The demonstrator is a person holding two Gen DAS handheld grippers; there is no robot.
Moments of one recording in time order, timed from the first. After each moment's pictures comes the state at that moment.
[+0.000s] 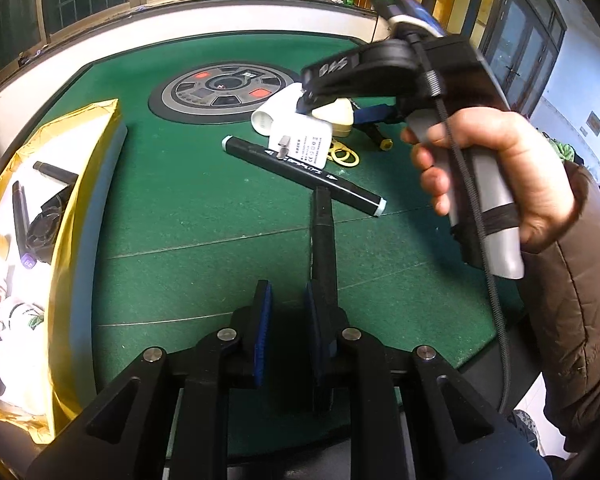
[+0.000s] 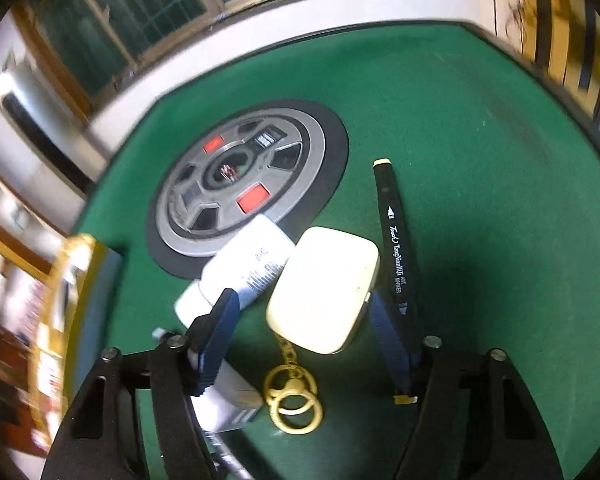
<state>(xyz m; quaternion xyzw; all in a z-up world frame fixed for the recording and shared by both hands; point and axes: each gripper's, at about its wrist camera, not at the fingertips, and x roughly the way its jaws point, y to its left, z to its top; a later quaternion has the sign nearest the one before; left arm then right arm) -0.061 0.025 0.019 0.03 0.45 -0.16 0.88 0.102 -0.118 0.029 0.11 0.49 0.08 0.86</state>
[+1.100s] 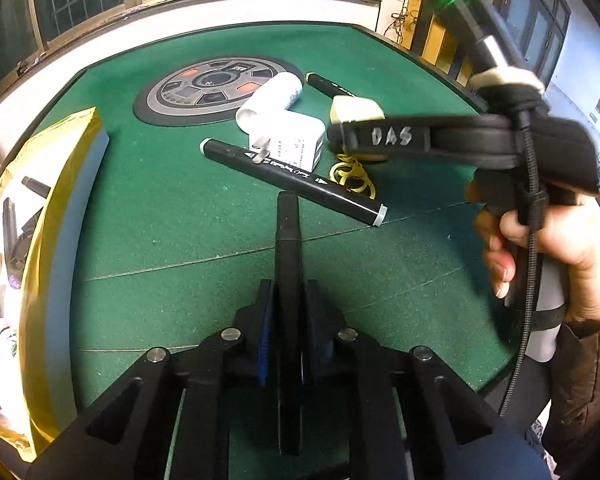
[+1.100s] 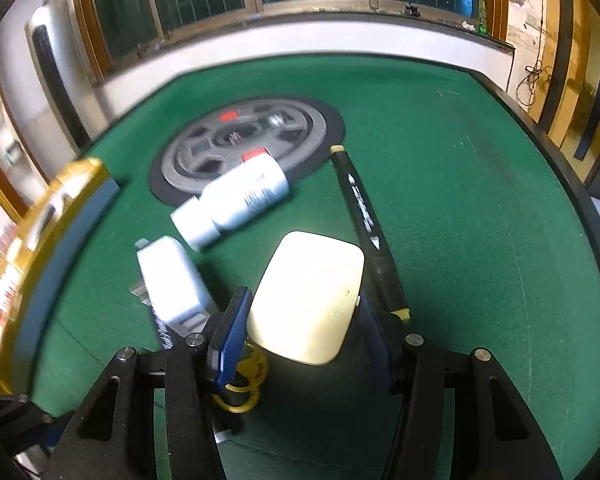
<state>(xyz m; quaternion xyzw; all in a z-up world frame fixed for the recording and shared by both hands) -0.037 0.002 0.007 0.05 0.46 -0.14 0.87 0.048 -0.120 0.034 0.02 0.44 0.10 0.89</state>
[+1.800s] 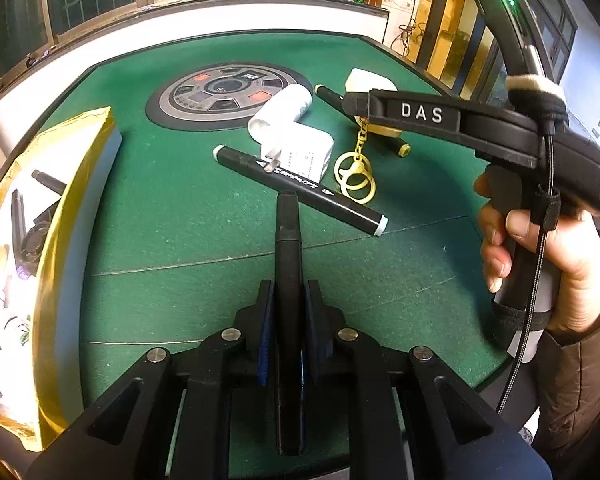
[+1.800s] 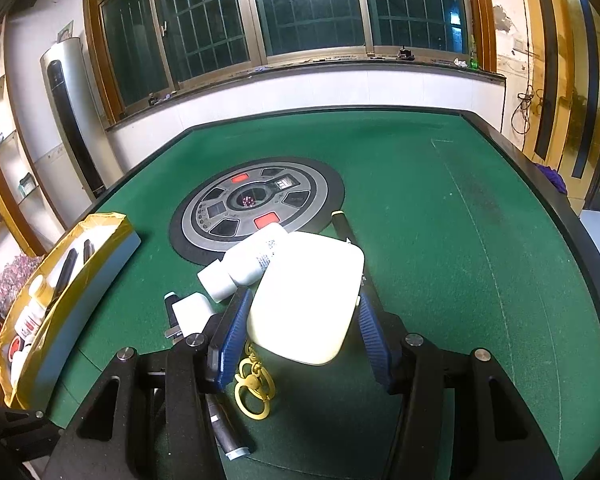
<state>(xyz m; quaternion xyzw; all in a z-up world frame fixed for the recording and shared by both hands) -0.041 0.012 0.020 0.03 0.46 -0.14 0.88 0.039 -0.126 0.059 0.04 0.36 0.10 0.93</state>
